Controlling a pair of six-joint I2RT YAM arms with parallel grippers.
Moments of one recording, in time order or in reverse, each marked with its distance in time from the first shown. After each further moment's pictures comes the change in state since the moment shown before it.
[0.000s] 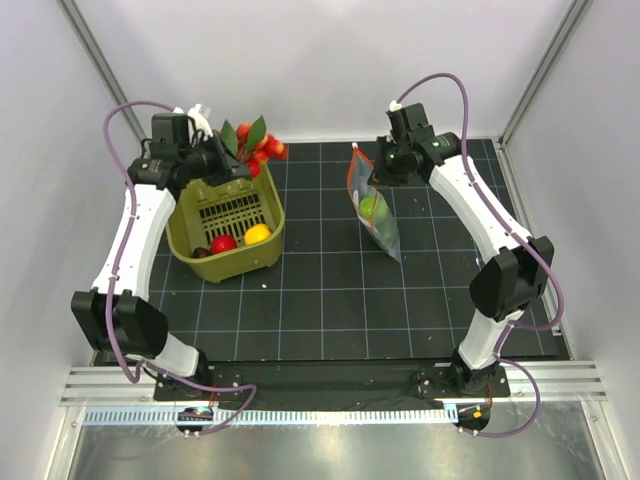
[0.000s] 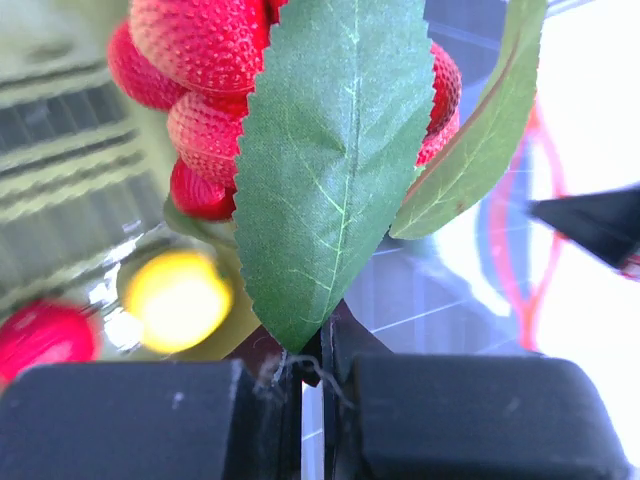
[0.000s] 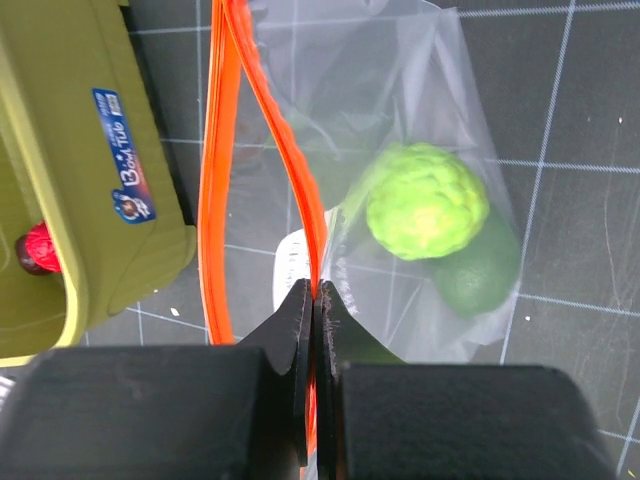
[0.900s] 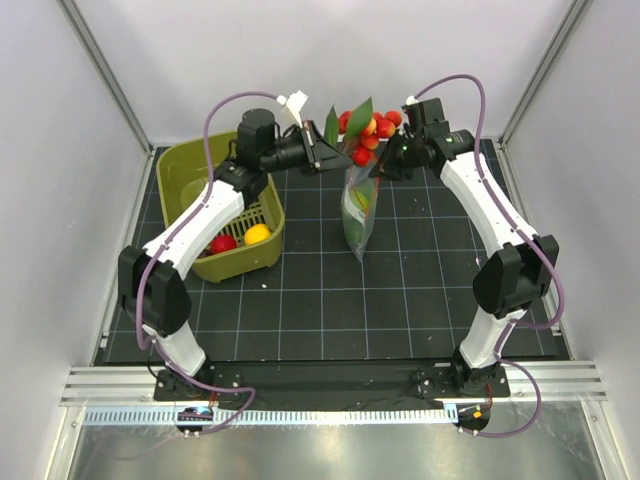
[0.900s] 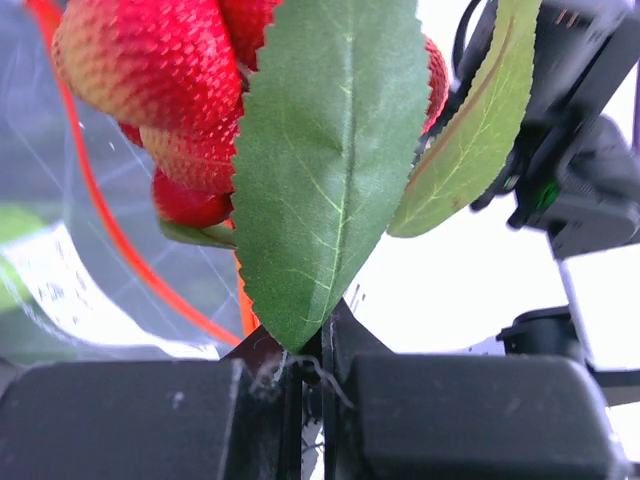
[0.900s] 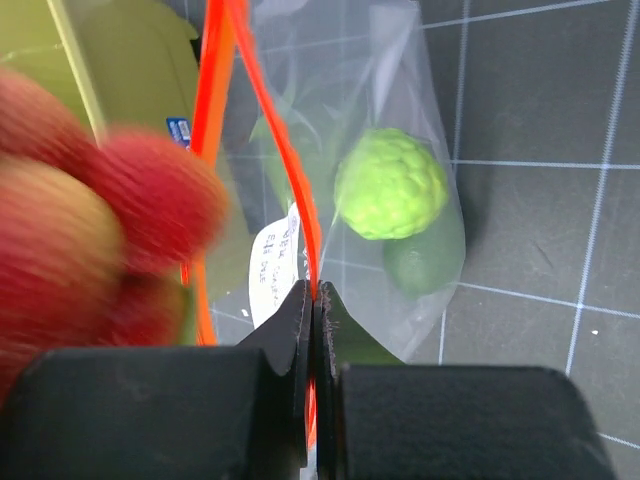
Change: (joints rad) left arm -0.396 0.197 0.004 0.706 0.270 -0.387; right arm -0.075 0.009 0.006 0.051 -0.171 0.110
